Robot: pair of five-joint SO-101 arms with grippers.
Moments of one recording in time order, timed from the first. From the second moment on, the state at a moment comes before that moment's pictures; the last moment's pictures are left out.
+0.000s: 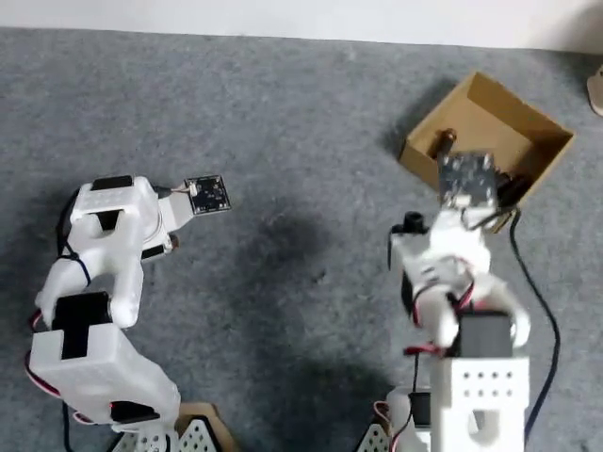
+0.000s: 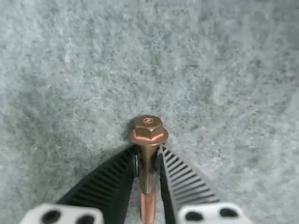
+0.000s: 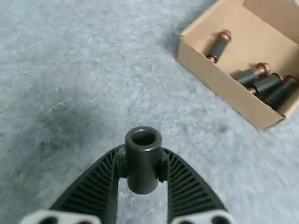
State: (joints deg) left arm -13.8 10.5 26.2 56.9 -74.9; right arm -6.3 -66.4 50.1 63.1 4.8
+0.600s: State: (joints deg) left arm -7.9 9.5 27.0 46.3 -46.6; right arm -7.3 -93.8 73.1 49.6 4.8
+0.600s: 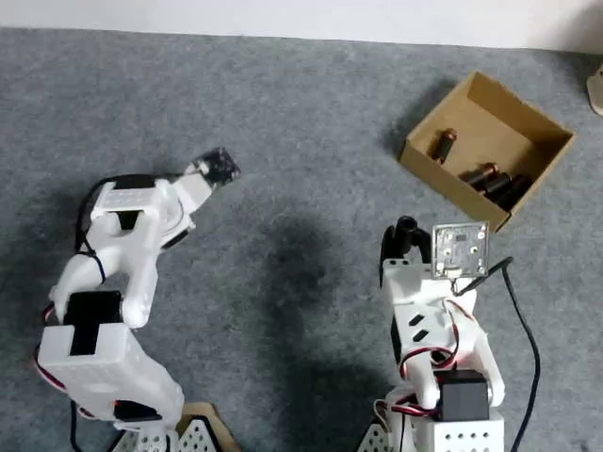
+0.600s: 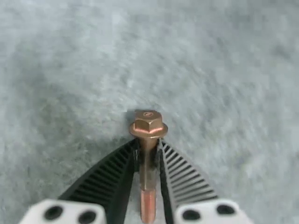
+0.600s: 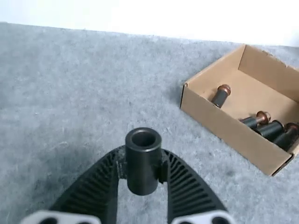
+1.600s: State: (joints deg) left arm 7.4 -16.8 19.6 45.1 1.7; right arm -17.8 -93.7 95.3 23.8 4.8
